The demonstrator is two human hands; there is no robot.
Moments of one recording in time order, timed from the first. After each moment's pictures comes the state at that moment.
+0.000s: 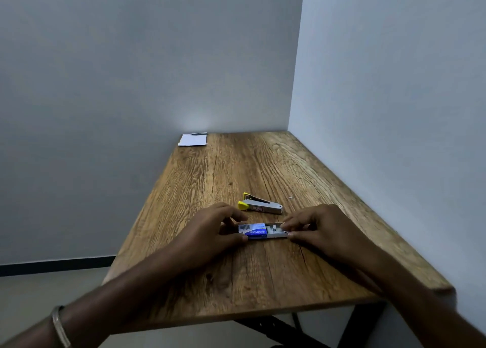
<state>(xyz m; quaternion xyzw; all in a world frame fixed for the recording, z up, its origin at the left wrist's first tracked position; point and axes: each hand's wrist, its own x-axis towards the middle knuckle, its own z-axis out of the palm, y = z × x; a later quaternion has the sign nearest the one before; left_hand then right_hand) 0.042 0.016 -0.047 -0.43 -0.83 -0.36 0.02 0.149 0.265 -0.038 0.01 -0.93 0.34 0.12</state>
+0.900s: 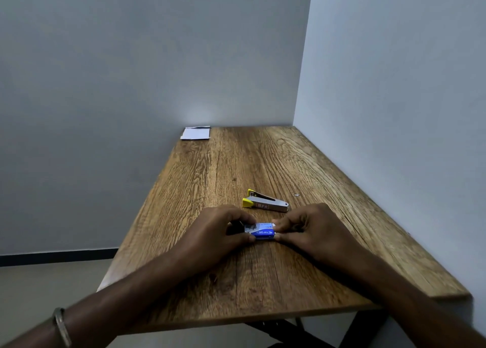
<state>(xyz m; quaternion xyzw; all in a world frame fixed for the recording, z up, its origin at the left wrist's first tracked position) 0.044 0.019 -0.053 -0.44 -0.82 -0.37 0.04 0.135 0.236 -0.042 0.03 -0.93 0.32 0.17</state>
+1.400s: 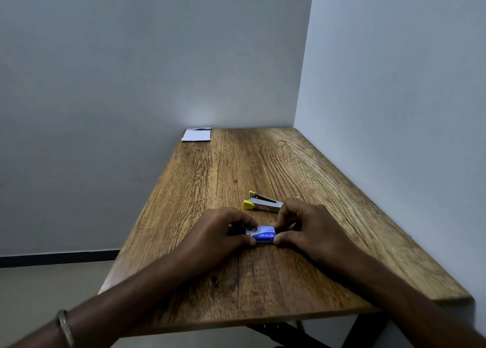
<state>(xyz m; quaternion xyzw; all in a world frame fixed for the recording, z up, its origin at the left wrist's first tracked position) 0.042 0.020 -0.054 -0.43 -0.82 -0.38 0.03 0.127 0.237 -0.047 0.04 -0.92 0.34 0.17</state>
